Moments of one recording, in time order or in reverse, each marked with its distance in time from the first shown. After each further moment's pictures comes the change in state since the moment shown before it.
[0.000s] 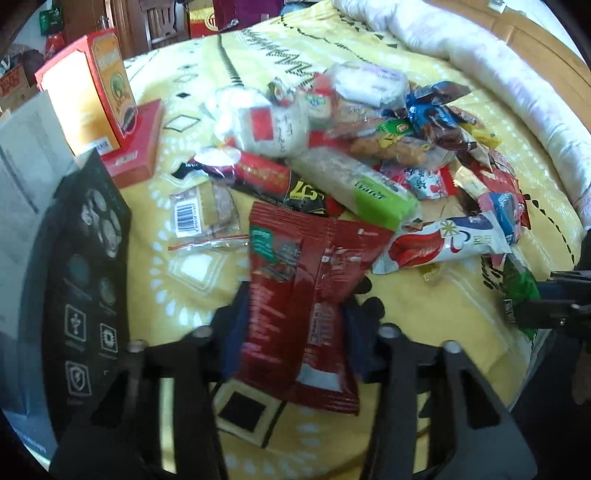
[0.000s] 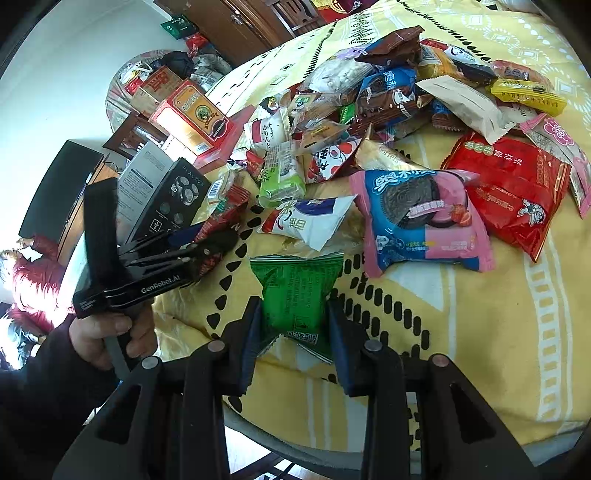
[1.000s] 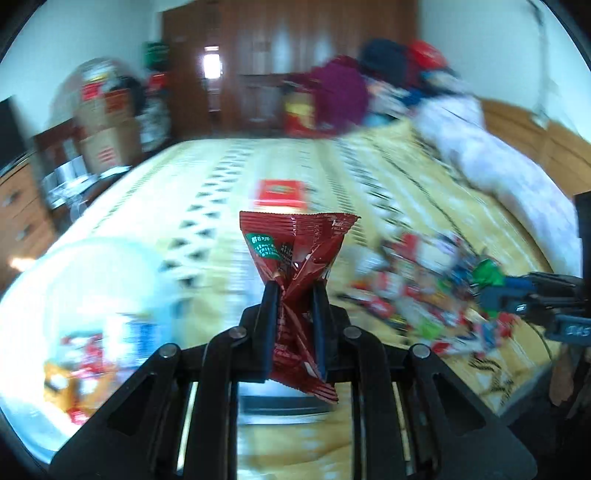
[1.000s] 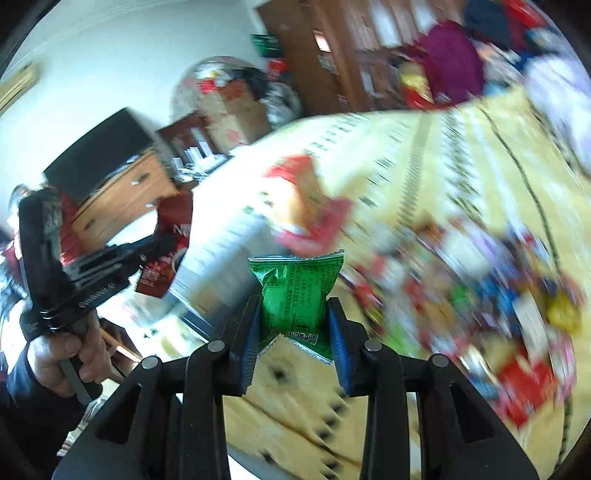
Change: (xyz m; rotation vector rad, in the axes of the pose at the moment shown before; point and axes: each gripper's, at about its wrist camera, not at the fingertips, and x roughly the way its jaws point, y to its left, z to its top) left arm -0.213 0.116 0.003 -0.243 -0.380 0.249; right arm -0.031 0.207 0.096 -0.423 -0.202 0.039
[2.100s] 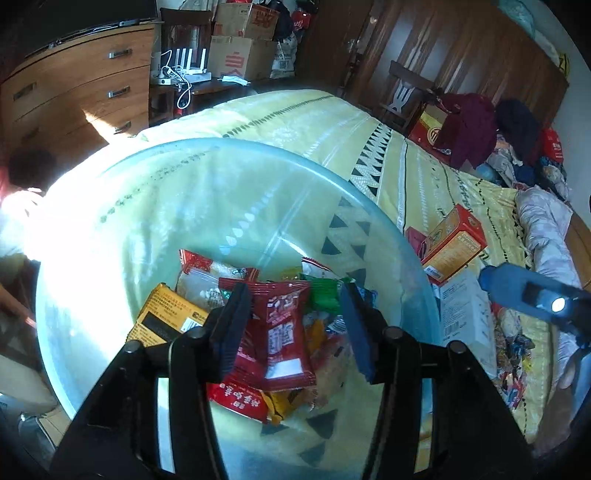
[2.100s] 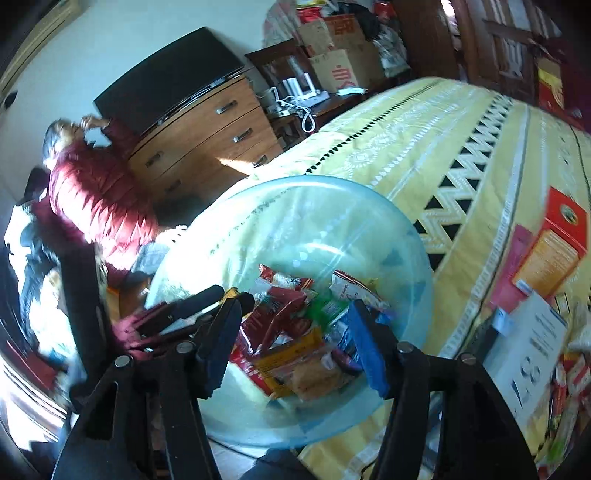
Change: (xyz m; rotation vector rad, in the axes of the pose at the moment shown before) left arm -0.025 0.211 -0.043 -0.480 0.131 0.121; right arm 0.188 0.238 0.096 -0.035 0.312 0.247
